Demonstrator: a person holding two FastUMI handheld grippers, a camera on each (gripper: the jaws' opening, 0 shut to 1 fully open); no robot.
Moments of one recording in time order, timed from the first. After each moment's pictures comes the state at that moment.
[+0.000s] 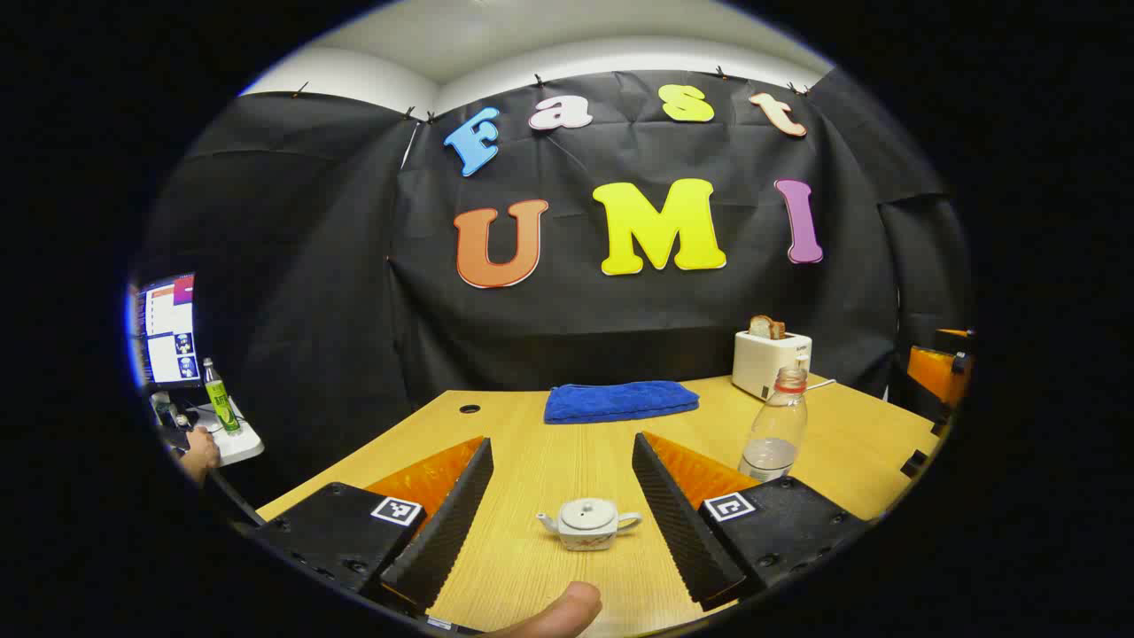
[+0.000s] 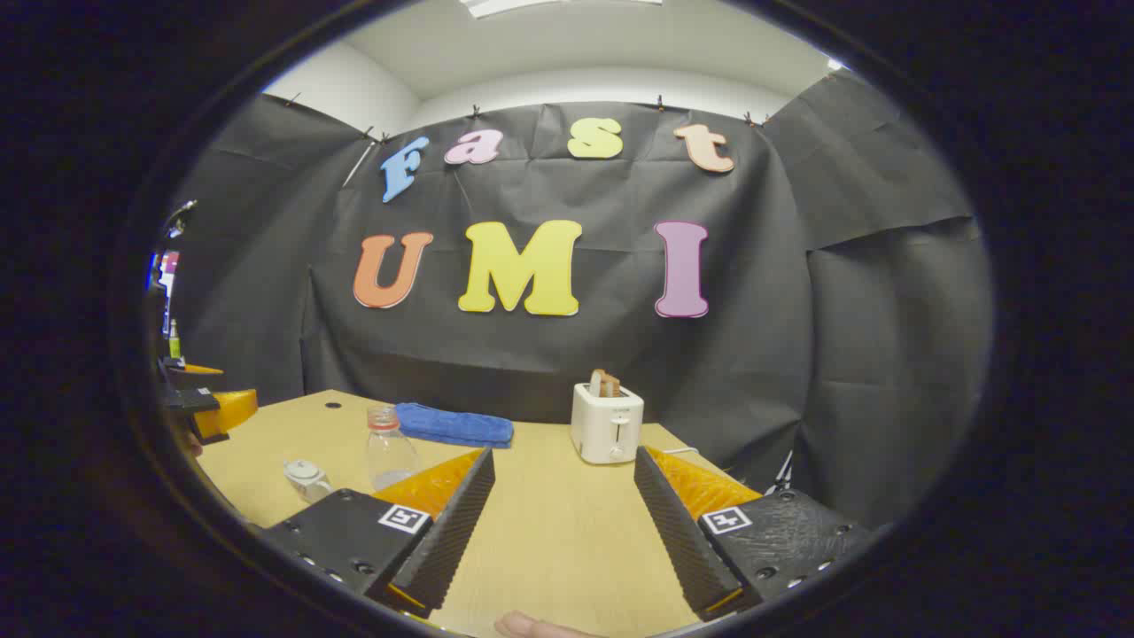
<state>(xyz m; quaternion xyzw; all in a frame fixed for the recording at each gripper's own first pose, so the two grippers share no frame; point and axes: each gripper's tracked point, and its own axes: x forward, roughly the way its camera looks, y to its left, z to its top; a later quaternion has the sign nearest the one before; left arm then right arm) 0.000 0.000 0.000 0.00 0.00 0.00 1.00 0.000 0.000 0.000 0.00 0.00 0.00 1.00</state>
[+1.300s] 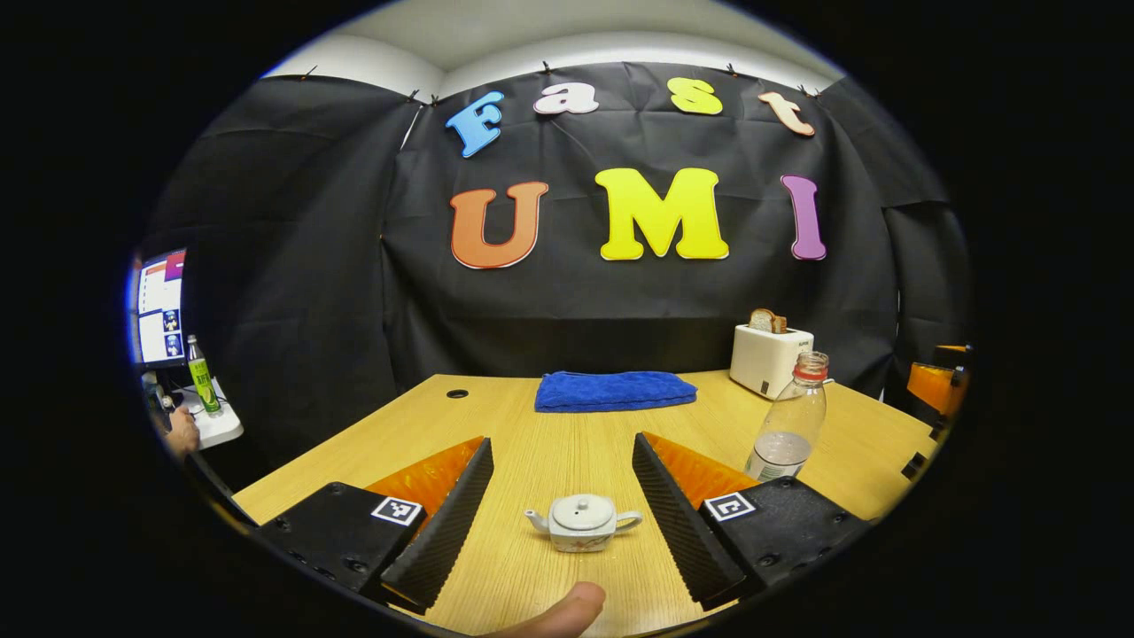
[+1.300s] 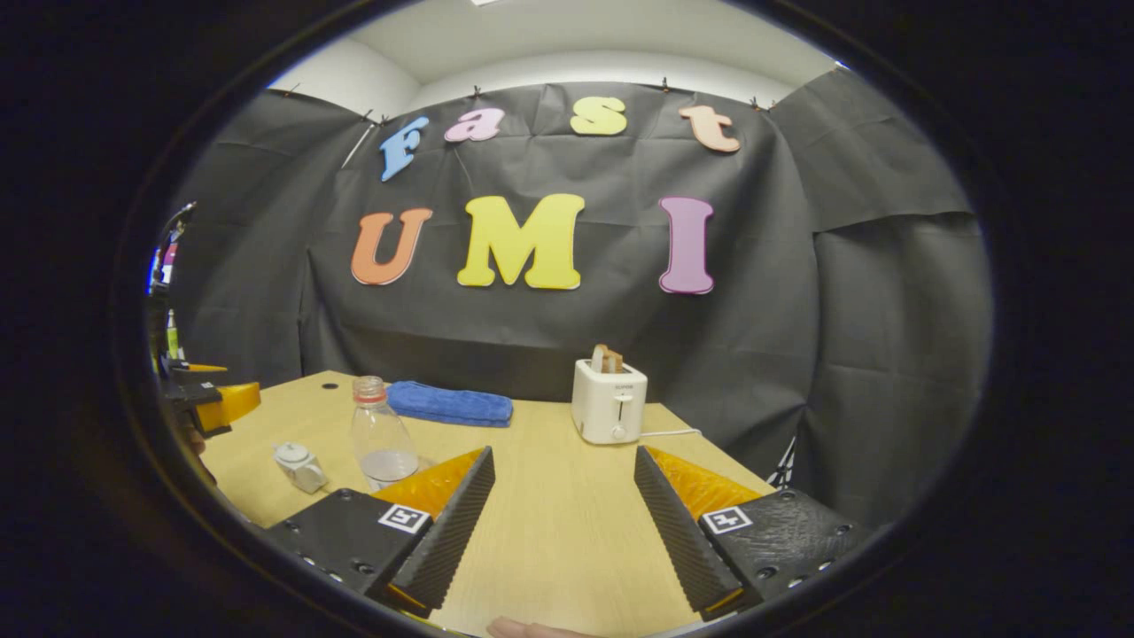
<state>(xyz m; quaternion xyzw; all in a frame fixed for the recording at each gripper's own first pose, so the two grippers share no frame) 0.027 -0.010 -0.025 -0.03 0.01 -0.02 1.00 0.015 -0.001 -0.026 -0.01 0.04 0.00 1.00</state>
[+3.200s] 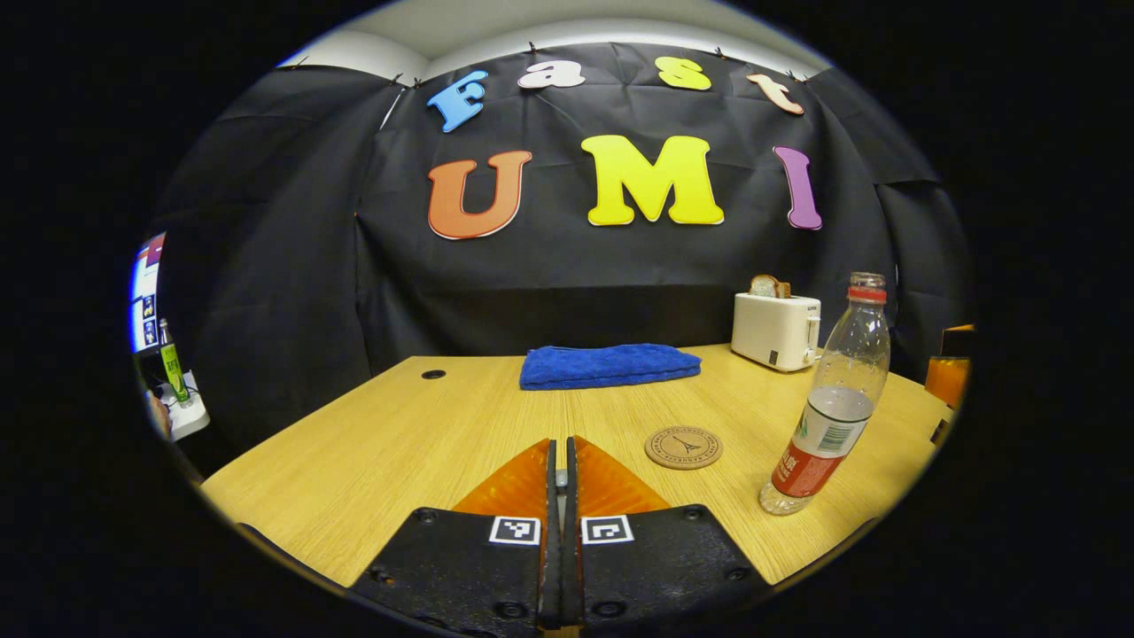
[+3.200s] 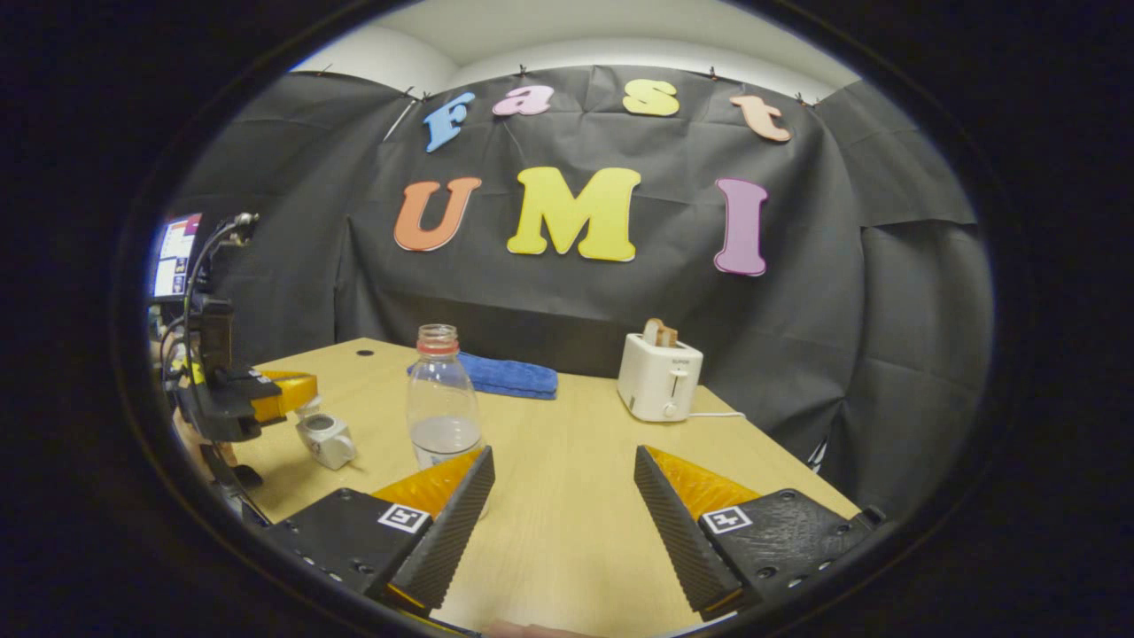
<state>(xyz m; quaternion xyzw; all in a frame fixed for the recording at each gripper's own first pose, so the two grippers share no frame) 0.073 -0.006 -0.071 -0.01 0.03 -0.04 1.00 0.018 0.068 -0.069 -0.04 0.08 0.06 0.99</state>
